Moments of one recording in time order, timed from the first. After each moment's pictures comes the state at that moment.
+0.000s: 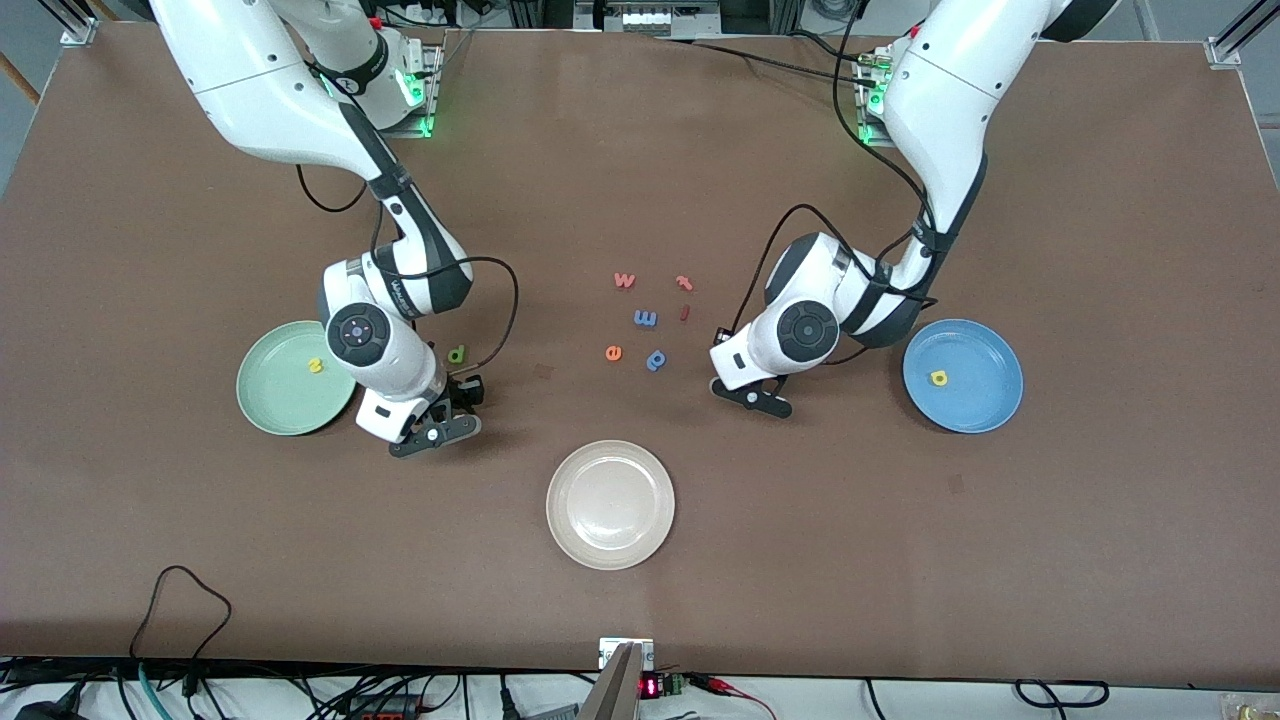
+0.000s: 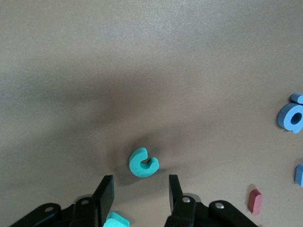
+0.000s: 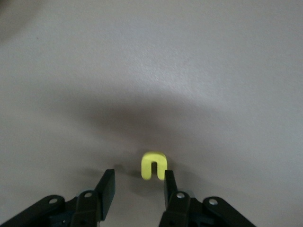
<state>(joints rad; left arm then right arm) -0.38 0.70 -0.17 -1.70 -0.10 2.20 -0.15 0.28 0.68 0.08 -1.74 -0.08 2.45 0.04</state>
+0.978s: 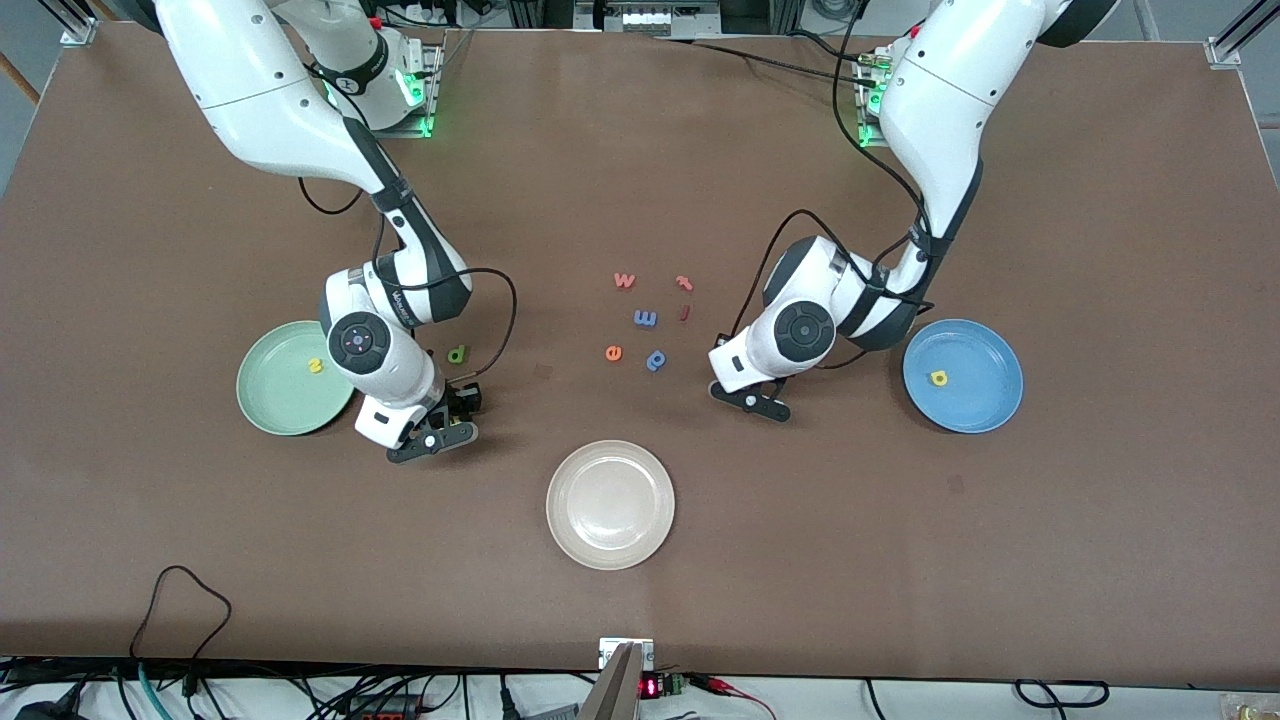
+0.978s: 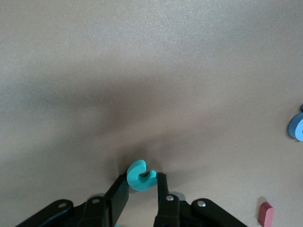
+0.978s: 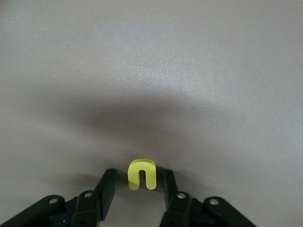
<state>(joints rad) -0.38 0.72 -0.17 -1.69 -0.08 2.24 -0.15 0.28 0.71 0.05 -1.73 -0.08 2.47 0.04</state>
